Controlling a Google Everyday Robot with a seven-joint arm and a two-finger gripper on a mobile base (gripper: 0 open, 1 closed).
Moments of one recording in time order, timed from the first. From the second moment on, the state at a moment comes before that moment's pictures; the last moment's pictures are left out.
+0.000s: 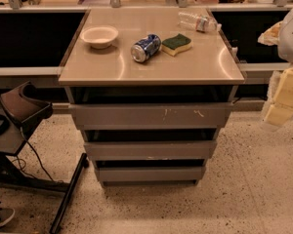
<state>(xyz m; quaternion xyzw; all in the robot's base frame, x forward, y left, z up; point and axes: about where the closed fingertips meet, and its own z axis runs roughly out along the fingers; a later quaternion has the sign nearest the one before) 0.438 -0.217 0.977 -0.60 0.78 -0.03 0.16</state>
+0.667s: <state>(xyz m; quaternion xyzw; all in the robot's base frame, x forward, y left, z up) 0.447 -0.203 0.937 -0.60 0.78 -0.01 0.17</state>
